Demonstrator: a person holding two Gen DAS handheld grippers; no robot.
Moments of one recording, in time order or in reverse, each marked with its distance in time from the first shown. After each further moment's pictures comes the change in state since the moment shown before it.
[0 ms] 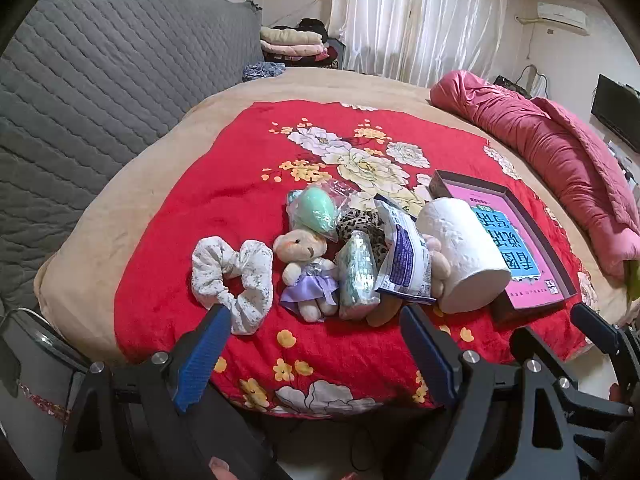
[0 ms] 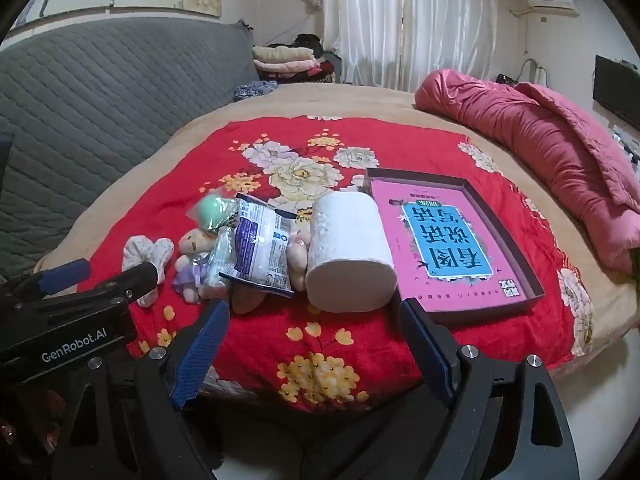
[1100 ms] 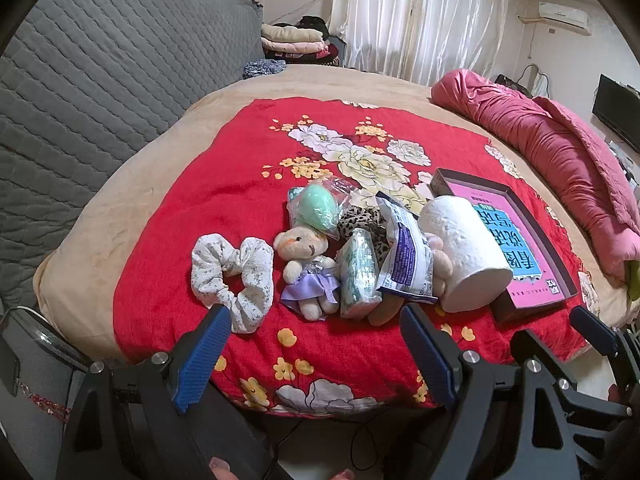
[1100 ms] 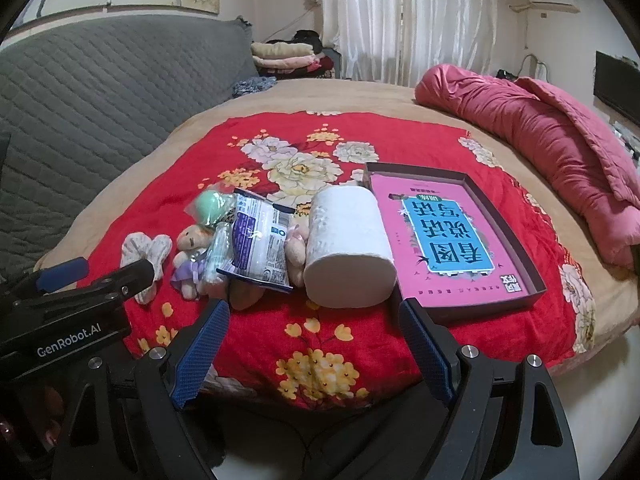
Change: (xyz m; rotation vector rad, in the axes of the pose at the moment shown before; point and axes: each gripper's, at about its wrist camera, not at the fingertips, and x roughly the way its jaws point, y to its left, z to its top) left arm 0.003 0.000 0.000 0.002 0.004 0.001; right arm 0.004 -0.003 -0.003 0.005 0.017 0.004
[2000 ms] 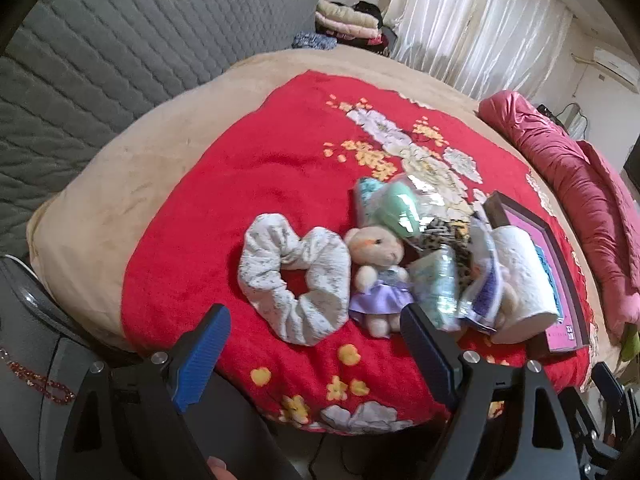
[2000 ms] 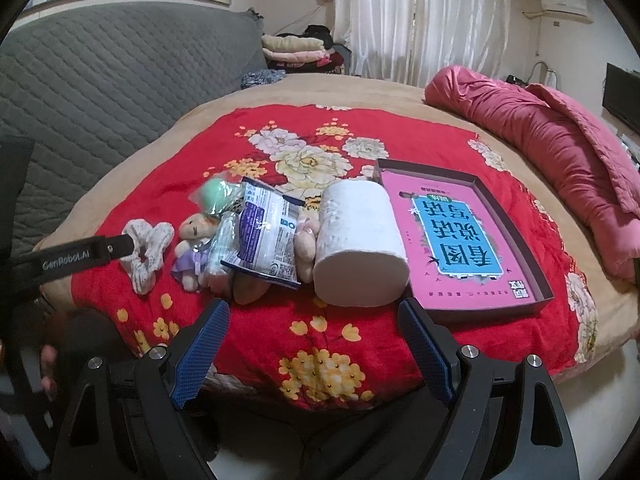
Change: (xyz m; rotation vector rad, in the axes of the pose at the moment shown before) left arm 0.039 0.069 0.005 -0.204 0.069 0.009; right arm 0.013 0.011 -0.002 -0.050 0.020 0.007
